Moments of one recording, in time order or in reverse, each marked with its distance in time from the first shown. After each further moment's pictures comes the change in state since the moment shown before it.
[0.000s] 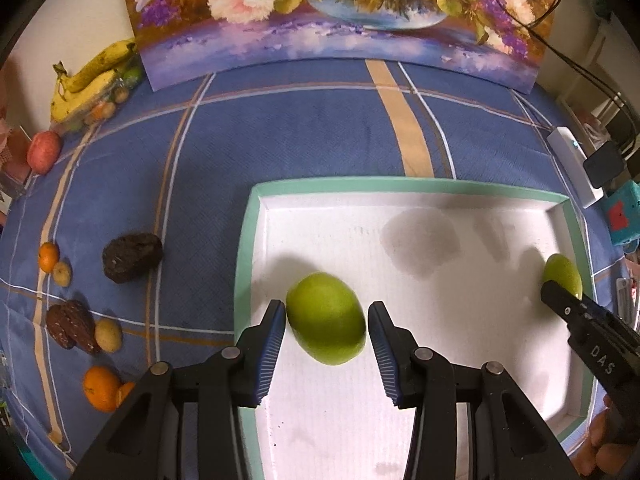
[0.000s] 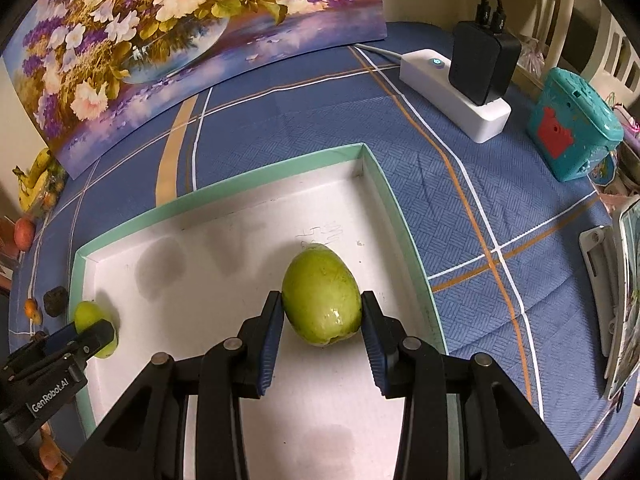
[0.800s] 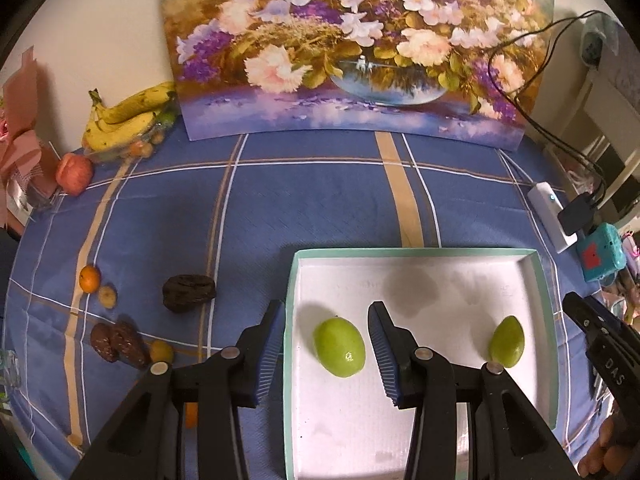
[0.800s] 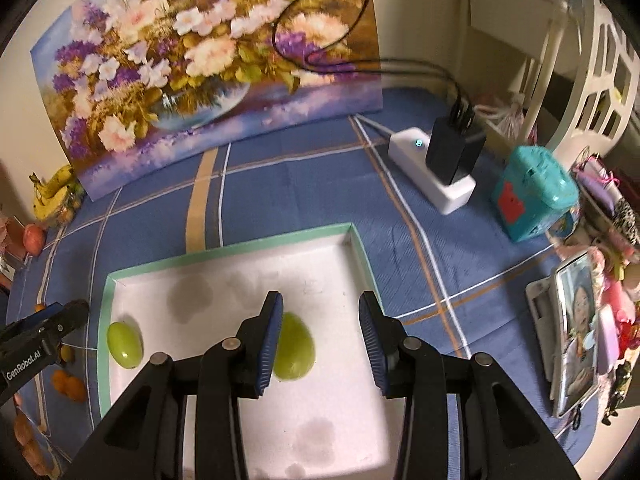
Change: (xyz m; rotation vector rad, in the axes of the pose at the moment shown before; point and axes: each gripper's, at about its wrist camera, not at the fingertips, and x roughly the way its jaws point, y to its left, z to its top) left arm -0.068 0.017 0.012 -0.044 -0.138 -0.003; right arm -0.071 0.003 0.011 -0.058 -0.171 -0.022
